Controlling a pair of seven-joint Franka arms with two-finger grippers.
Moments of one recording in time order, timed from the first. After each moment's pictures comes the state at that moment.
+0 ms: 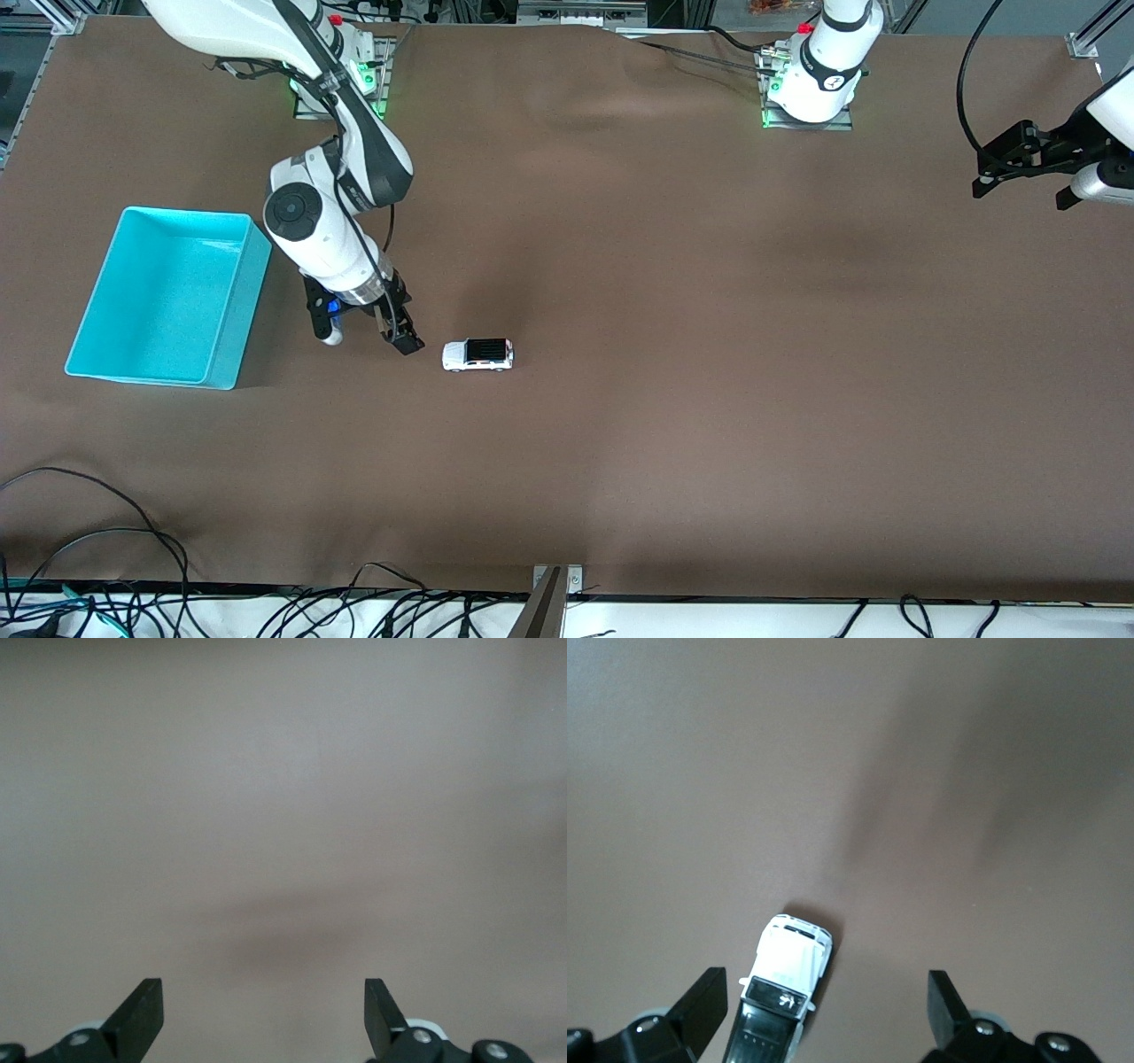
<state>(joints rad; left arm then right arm) 0.03 -0.04 -0.04 -1.56 0.00 1.50 0.13 0.21 0.41 0.21 -1.97 -0.02 2.51 1.61</state>
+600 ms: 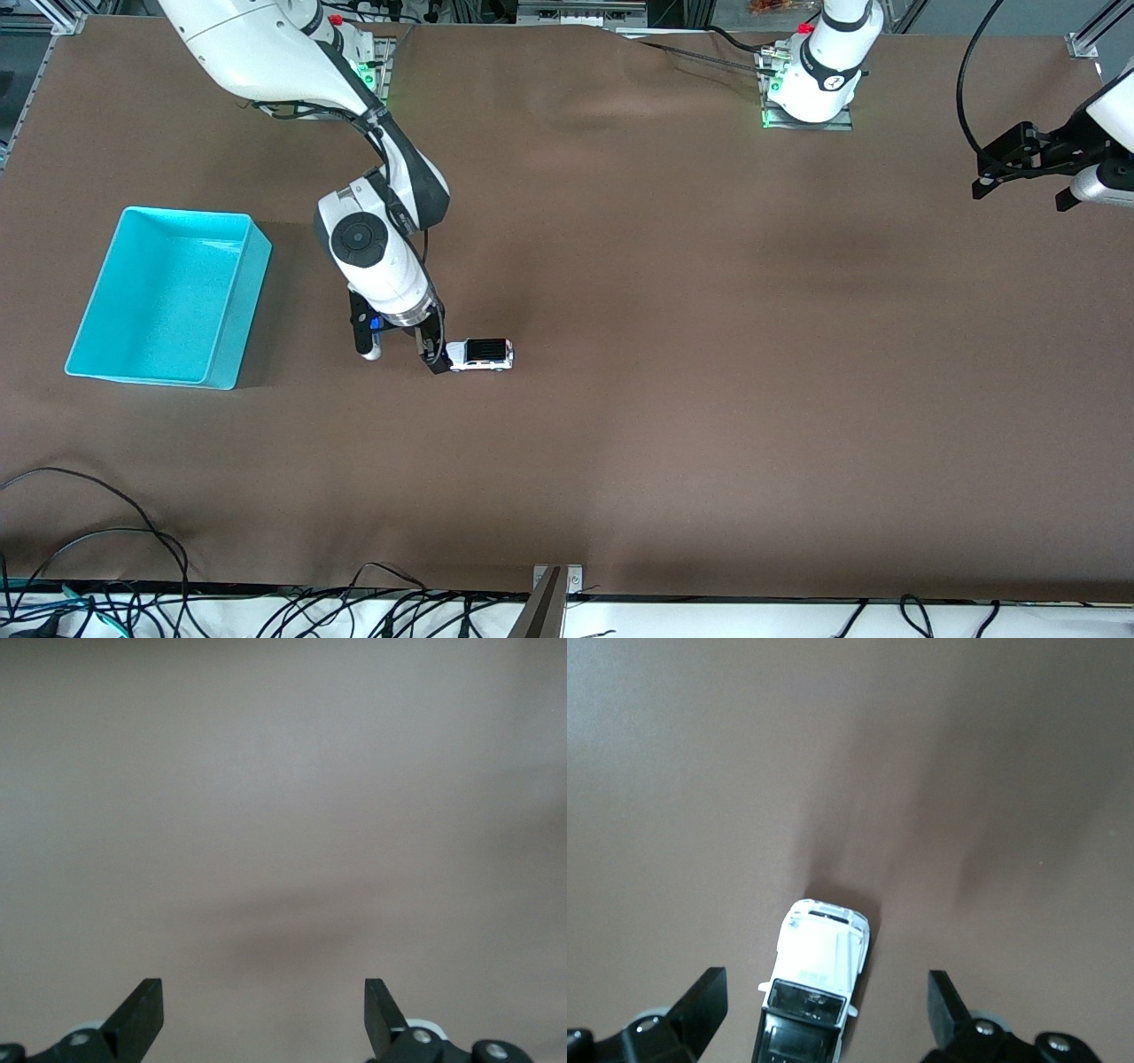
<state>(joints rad) 0.03 -0.03 -0.04 -1.56 0.00 1.50 0.13 0.31 0.56 0.18 -1.83 -0.14 2.51 1.86</state>
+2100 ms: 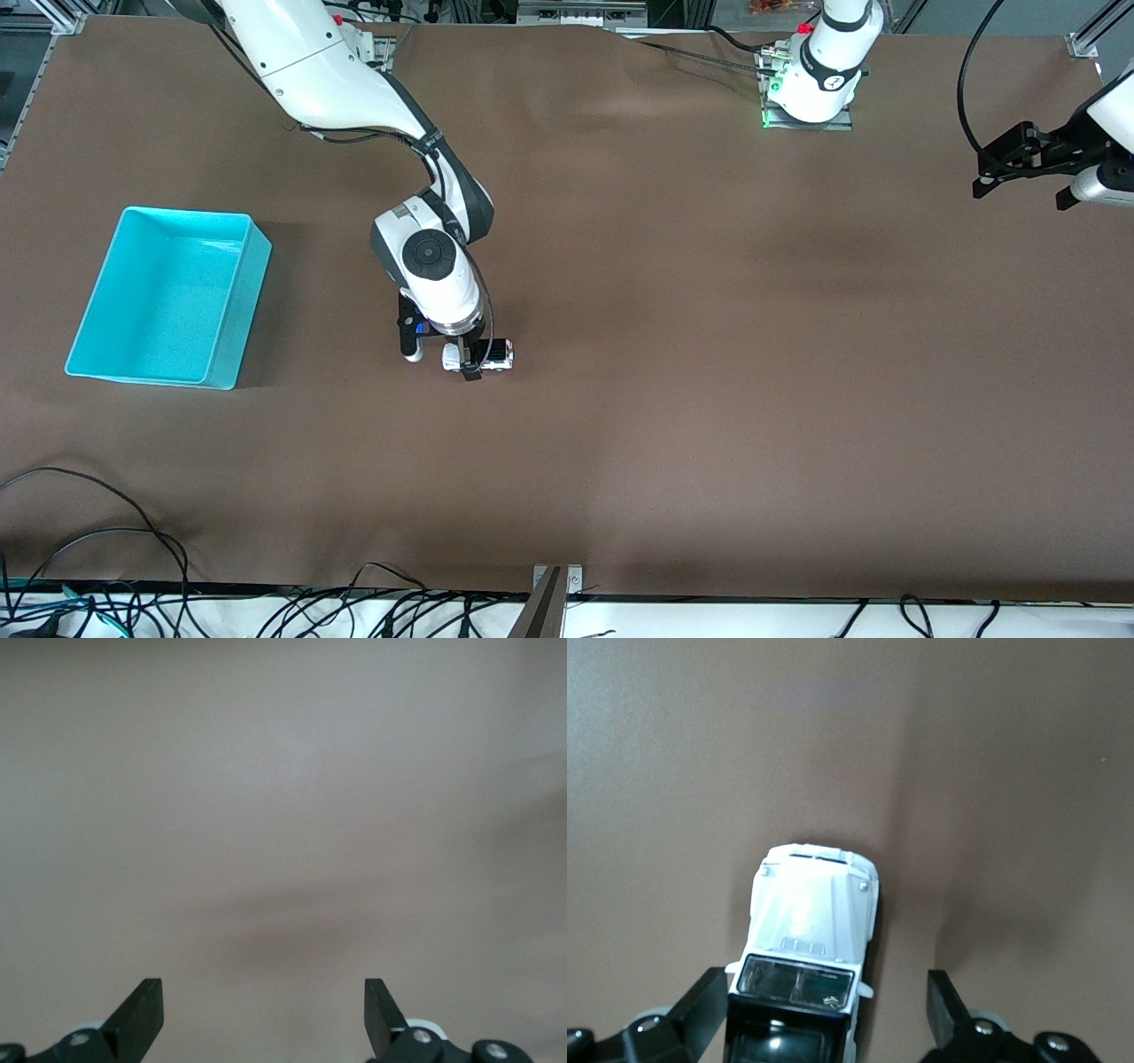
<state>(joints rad) 0.03 -0.03 -0.04 -1.56 0.00 1.49 0.13 0.51 0.72 0.04 -1.69 -0.14 2.51 2.05</state>
